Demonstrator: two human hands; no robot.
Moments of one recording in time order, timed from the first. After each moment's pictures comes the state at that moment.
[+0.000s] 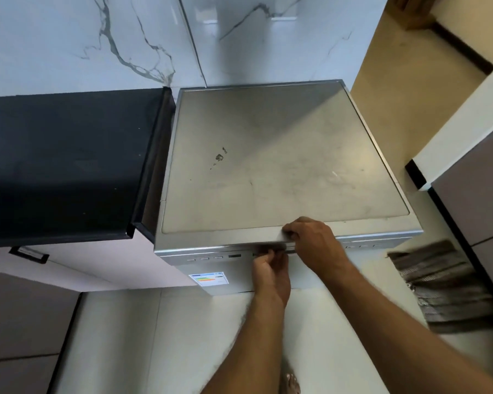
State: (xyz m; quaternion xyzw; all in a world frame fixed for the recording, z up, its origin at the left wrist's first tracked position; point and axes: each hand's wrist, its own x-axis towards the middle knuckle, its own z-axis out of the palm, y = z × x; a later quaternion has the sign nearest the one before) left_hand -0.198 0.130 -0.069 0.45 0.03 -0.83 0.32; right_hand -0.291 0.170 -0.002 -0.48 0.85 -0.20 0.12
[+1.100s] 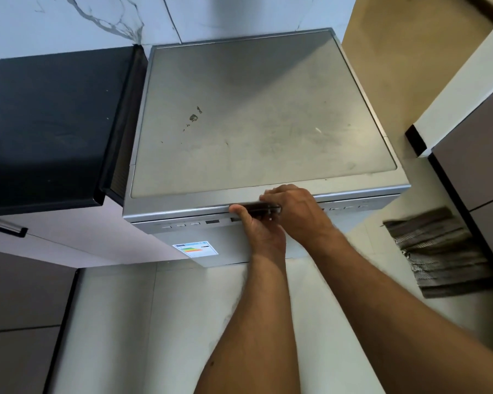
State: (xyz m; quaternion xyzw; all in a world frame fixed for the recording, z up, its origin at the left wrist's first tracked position) left_hand -0.237 0.148 -0.083 0.34 0.01 -0.85 0.41; right_hand -0.292 0.195 -0.019 -0.52 0.81 -0.24 0.14
